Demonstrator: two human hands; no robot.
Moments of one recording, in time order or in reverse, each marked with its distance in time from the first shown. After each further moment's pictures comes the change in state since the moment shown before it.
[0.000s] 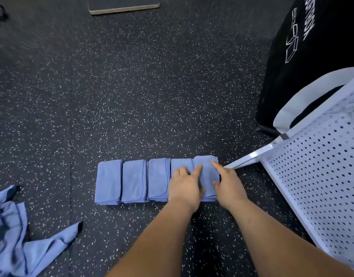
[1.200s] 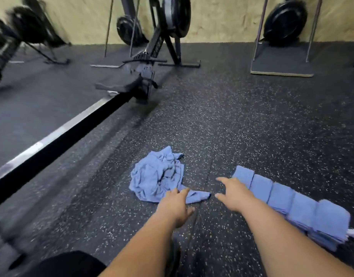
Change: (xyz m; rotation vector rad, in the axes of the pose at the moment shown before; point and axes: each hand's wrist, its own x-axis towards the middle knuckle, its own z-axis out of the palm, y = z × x) left_hand -0.412 -0.231 -0.134 -0.067 0.174 -0.597; right_hand -0.264 -0.309 0.081 -0.523 -0.371 -0.684
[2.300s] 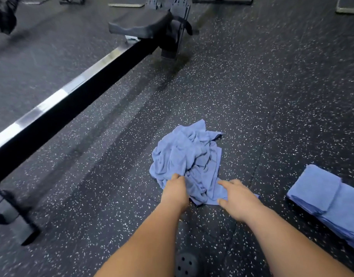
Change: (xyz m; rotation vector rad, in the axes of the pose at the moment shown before) left_hand 0.150 -0.166 0.065 -0.188 0.005 -0.367; right_hand 0.163 -0.094 0.123 -0.074 -0.262 -0.133
